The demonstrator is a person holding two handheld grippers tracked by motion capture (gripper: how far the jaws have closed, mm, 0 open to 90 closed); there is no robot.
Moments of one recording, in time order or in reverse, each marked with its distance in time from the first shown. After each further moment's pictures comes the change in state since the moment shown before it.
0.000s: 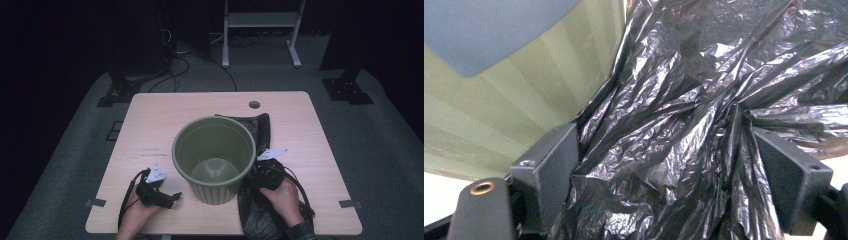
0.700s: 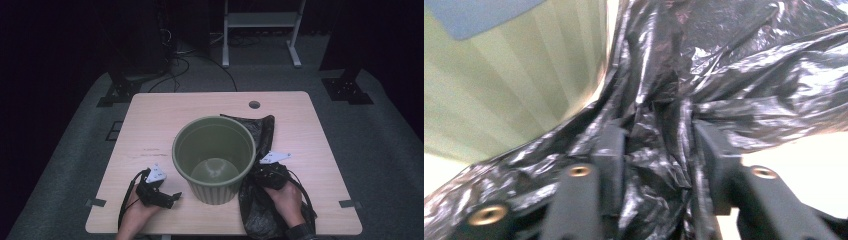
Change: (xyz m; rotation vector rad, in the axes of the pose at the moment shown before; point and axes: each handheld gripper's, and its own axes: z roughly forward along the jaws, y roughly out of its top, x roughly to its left) left arm 0.000 0.000 0.000 0.000 0.000 0.000; right arm 0.001 -0.009 -0.009 -0.033 -0.079 -0.050
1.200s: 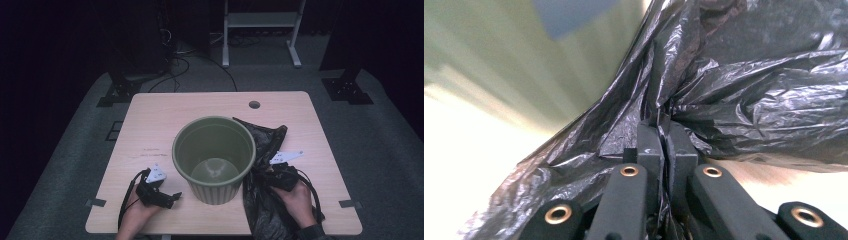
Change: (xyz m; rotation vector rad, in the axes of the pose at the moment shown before) left arm 0.000 0.000 0.000 0.000 0.000 0.000; right arm -0.013 -0.004 -0.028 -0.007 0.185 0.017
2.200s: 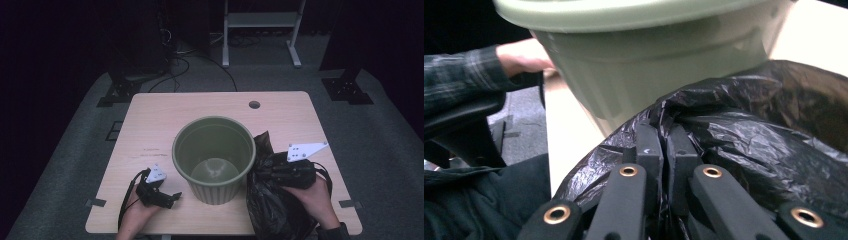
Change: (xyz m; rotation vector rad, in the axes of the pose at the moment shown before) left arm 0.000 0.000 0.000 0.000 0.000 -0.001; right arm 0.030 0.043 -0.079 -0.163 0.290 -0.182
